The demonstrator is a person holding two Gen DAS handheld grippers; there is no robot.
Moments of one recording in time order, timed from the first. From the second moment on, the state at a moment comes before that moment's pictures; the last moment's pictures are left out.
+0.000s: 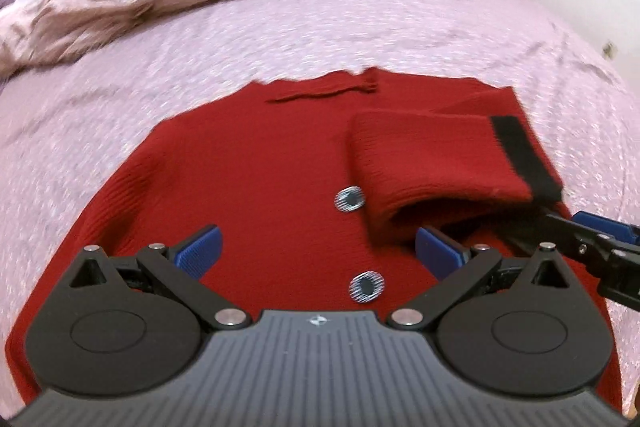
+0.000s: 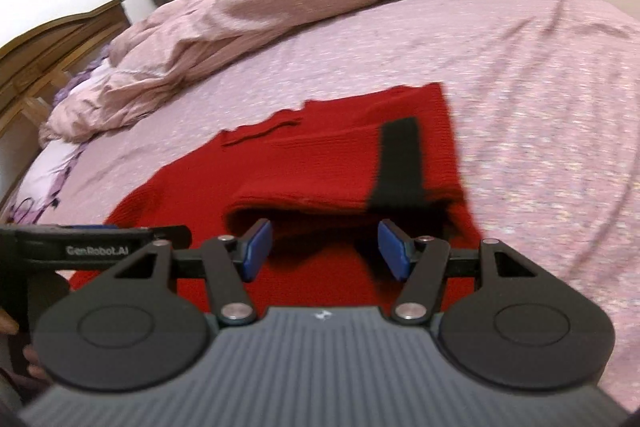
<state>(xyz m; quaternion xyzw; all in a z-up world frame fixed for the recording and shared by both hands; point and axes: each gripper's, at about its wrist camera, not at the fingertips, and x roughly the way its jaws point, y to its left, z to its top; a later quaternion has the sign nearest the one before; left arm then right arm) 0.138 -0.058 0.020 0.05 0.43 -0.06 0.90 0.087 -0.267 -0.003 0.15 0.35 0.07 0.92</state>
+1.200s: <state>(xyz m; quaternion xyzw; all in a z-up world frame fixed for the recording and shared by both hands) 0.152 -0.214 -0.035 0.23 0.36 -0.17 0.89 0.078 -0.369 -0.032 0.26 0.36 -0.01 0.90</state>
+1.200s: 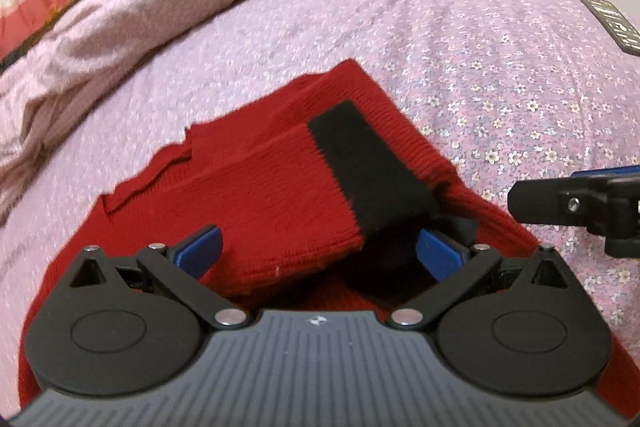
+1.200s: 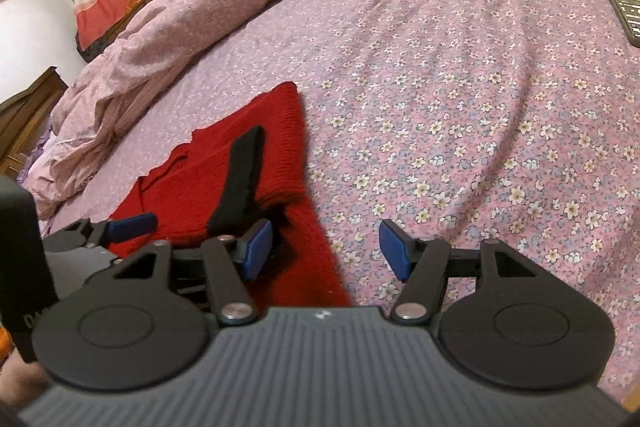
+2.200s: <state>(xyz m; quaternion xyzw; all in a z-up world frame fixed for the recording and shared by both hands) 0.172 -0.150 -0.011 0.08 0.33 -0.12 0.93 0.077 -0.349 -0.034 0.25 0.37 0.00 0.89</state>
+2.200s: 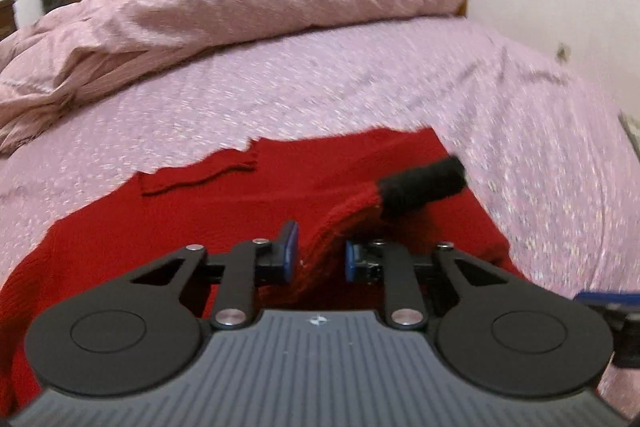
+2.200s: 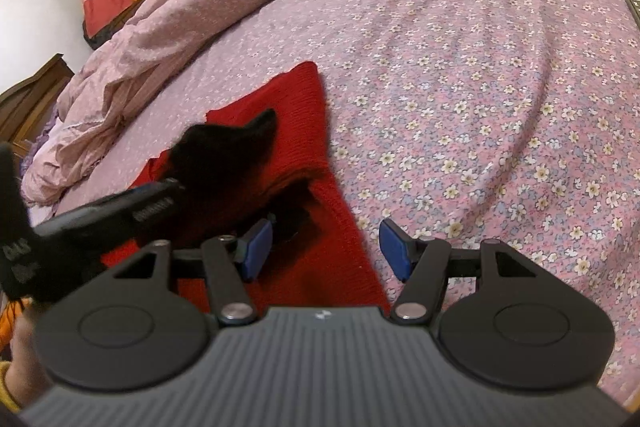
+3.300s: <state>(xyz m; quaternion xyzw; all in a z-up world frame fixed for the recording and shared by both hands) 0.139 0.025 -0.029 0.03 0.39 0.09 0.92 0.080 -0.317 -0.035 0.22 0.38 0.03 0.90</state>
